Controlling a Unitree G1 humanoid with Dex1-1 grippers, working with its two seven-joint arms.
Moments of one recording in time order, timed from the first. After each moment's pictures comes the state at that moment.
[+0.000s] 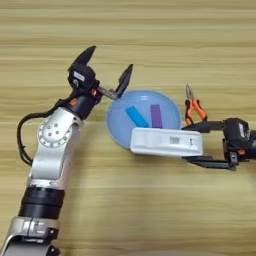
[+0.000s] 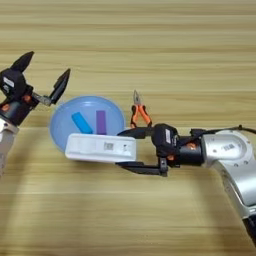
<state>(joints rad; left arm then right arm) -0.27 0.15 0.02 0.07 -0.12 -0.20 -0.33 -0.13 -0.65 0.14 -0.19 0.38 0.00 1.23</state>
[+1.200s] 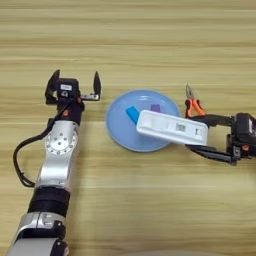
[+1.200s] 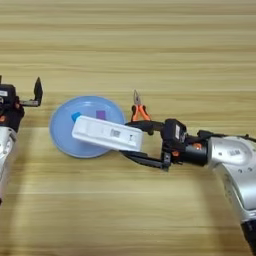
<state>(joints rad) -0.29 0.11 0.08 0.37 -0.01 -0.29 0.01 -0.09 -0.58 0.06 -0.11 0.41 -0.07 1.16</state>
